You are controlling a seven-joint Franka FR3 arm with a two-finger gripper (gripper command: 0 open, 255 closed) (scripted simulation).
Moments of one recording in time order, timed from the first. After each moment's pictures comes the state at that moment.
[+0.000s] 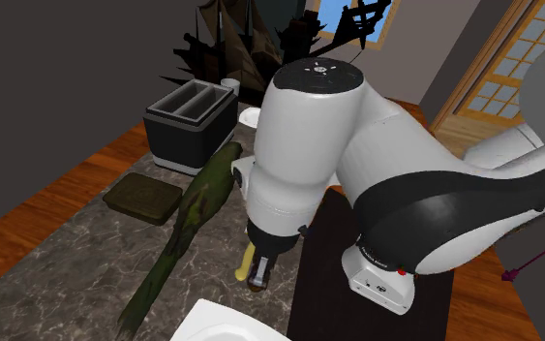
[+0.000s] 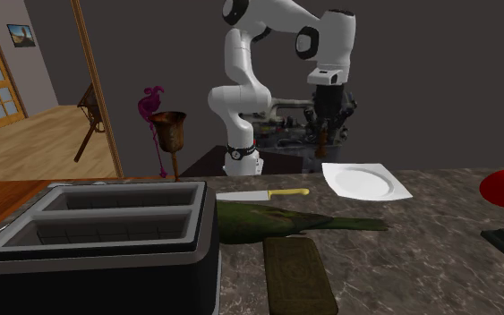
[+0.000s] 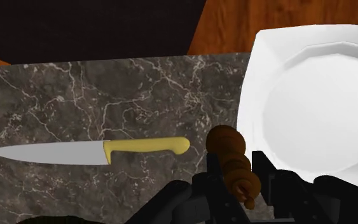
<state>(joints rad) 0.43 -0.60 0.62 -2.53 0.34 2.01 0.40</state>
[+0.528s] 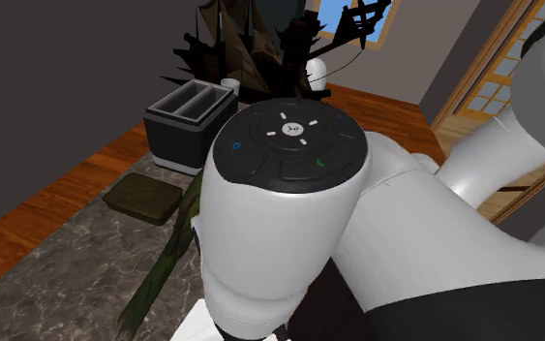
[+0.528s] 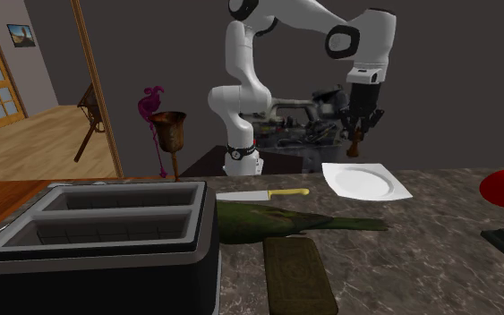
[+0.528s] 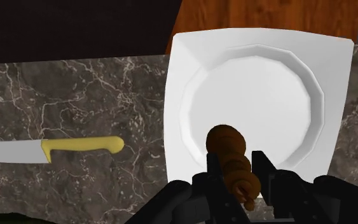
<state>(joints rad) 0.37 -0.37 0.84 -2.31 0.27 2.04 0.64</state>
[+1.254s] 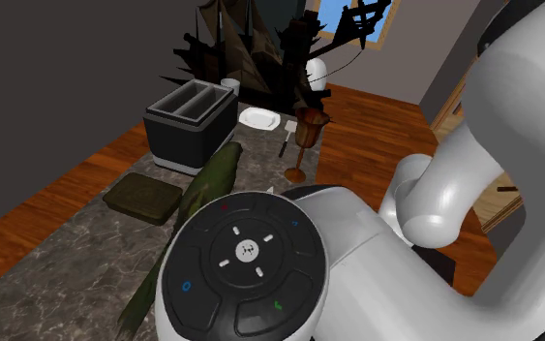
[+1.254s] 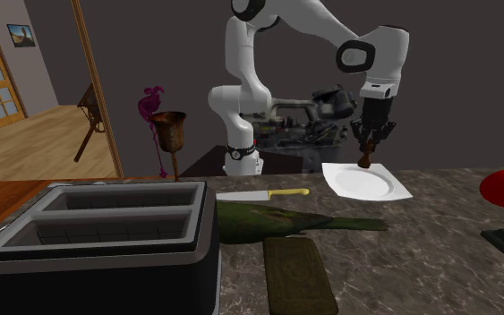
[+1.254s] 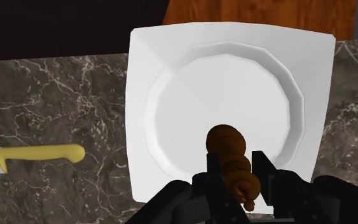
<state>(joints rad) 0.31 -0.17 0.99 -2.26 0.14 2.16 0.80</state>
